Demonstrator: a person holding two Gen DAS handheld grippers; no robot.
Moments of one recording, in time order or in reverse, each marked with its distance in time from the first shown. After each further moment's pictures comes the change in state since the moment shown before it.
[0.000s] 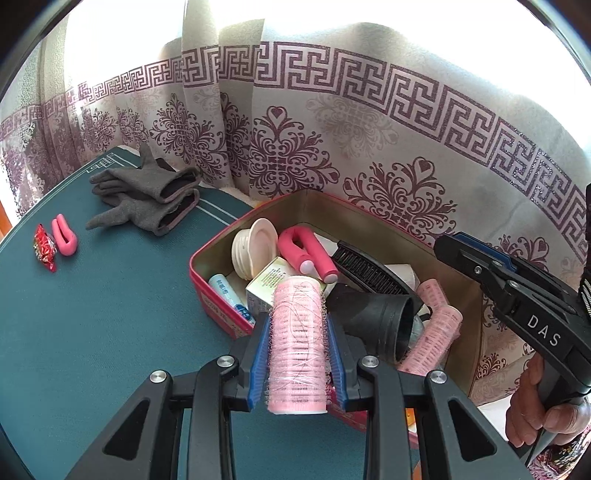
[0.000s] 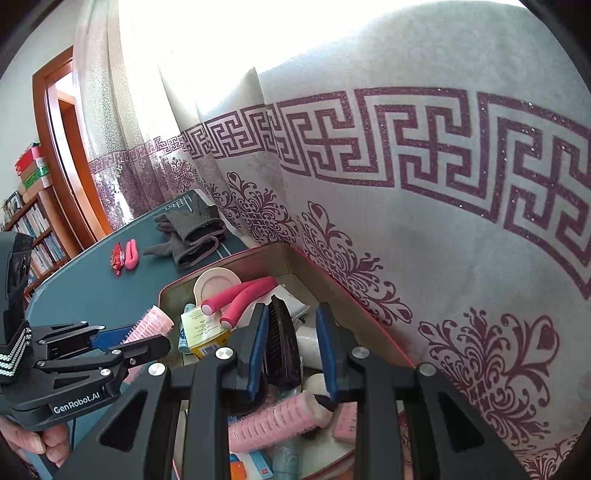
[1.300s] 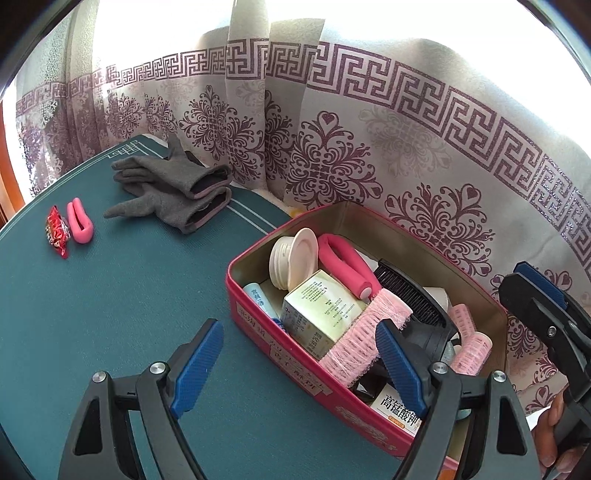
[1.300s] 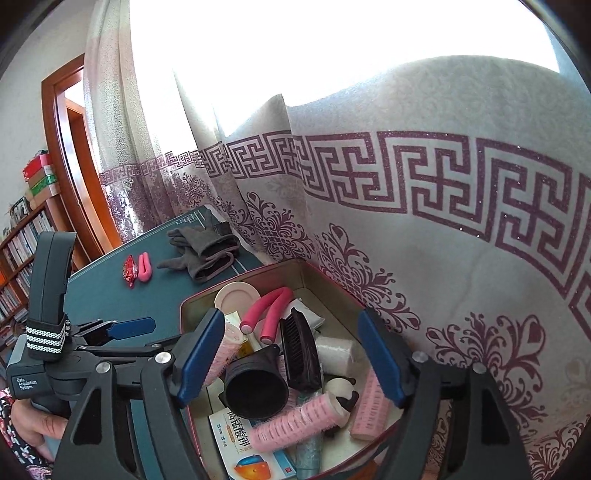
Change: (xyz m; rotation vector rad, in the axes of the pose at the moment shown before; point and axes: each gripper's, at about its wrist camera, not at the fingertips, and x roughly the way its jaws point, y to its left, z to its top) left arm 0.014 0.033 -0.005 -0.086 -0.026 0.045; right arm -0.015 0.017 0.000 -0.017 -0.061 0.020
